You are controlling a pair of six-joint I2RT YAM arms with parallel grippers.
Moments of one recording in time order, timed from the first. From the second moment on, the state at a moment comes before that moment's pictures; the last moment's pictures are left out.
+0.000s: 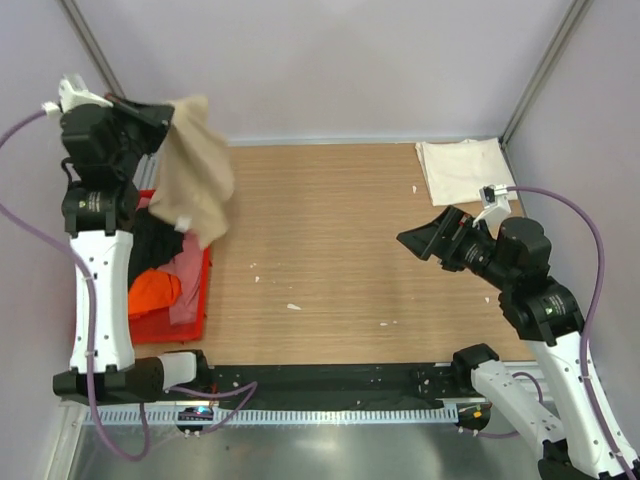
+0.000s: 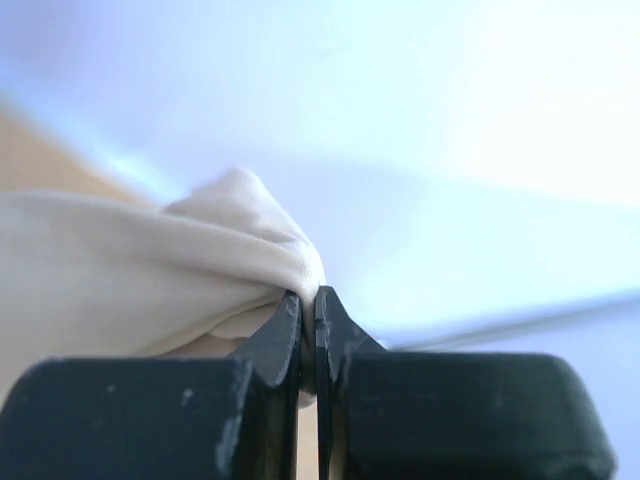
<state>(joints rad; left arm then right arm) 0.05 1.26 1.67 -0.52 0.02 -0.86 0.29 0.68 1.02 -0.67 -0.30 0.71</state>
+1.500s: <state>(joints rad) -0.73 1.59 1.09 -0.57 -0.20 -0.64 0.29 1.37 0.82 -0.39 -0.01 0.60</state>
